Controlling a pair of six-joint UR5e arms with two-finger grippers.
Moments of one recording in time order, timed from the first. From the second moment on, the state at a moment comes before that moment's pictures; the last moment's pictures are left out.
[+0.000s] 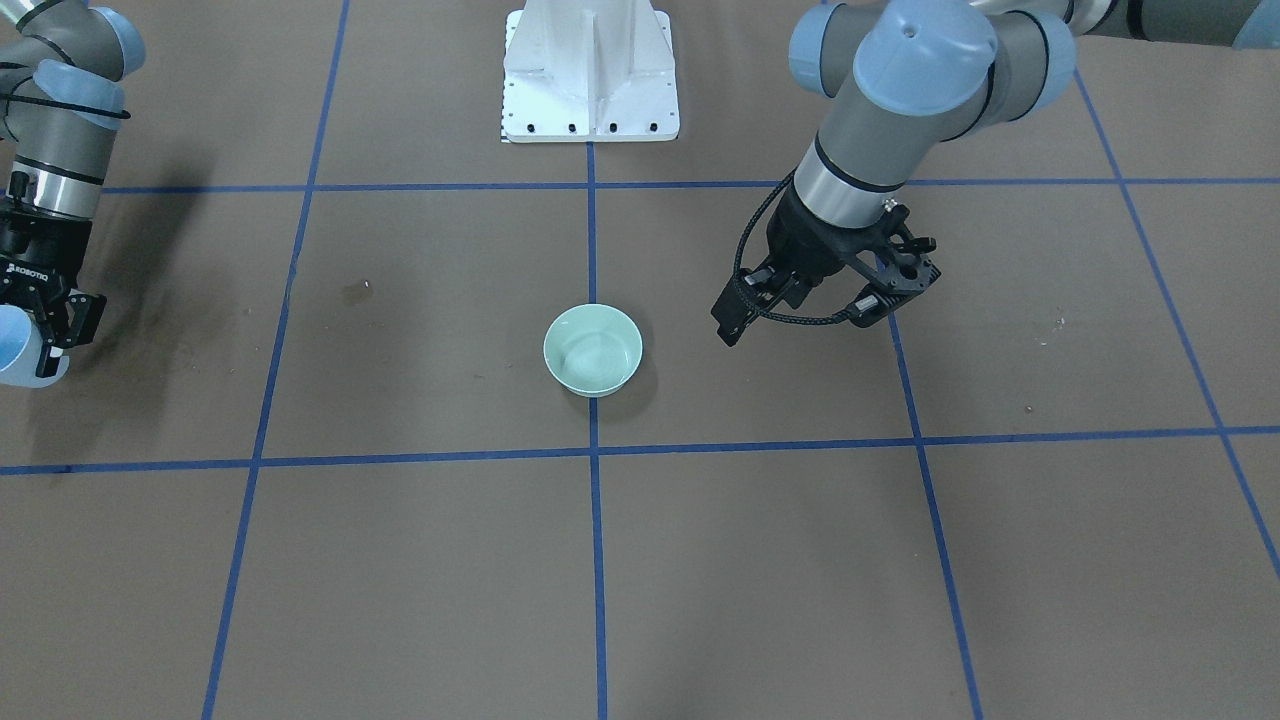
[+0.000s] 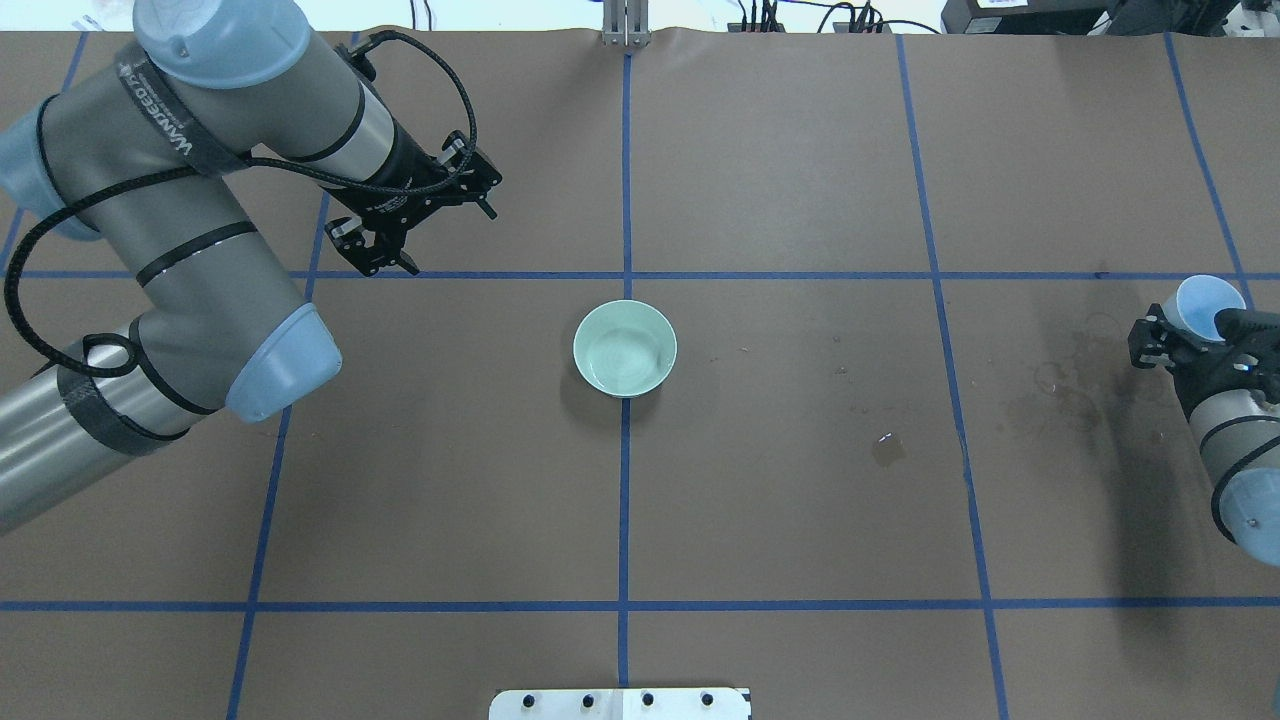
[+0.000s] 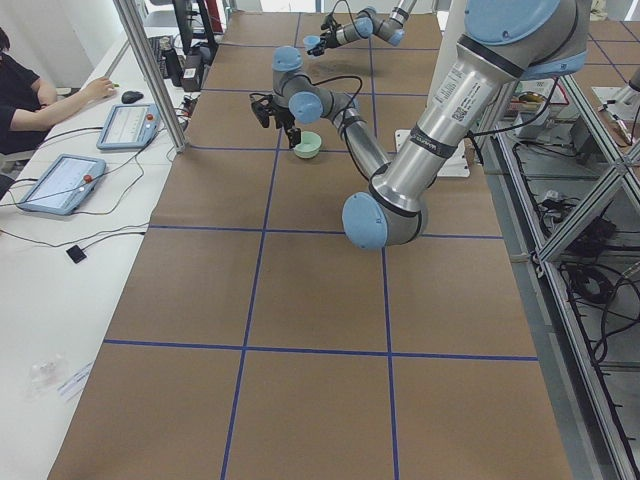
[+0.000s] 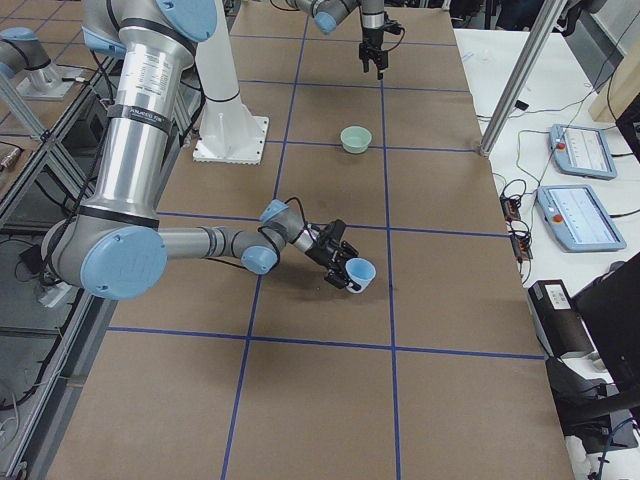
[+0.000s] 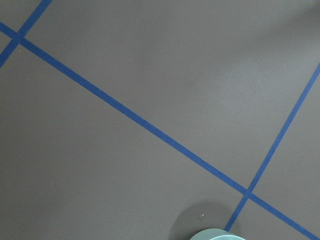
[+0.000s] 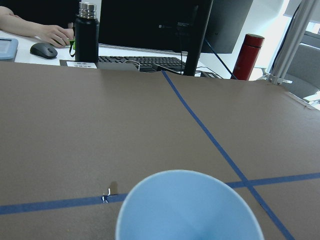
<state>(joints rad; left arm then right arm) -0.80 -2.21 -1.76 -1.64 -2.10 -1.66 0.54 -1.85 1.71 -0.72 0.87 1.30</state>
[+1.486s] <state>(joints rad) -0.84 -2.20 -1.77 -1.63 -2.10 -1.50 0.77 -1.39 1.71 -0.49 1.73 0.70</state>
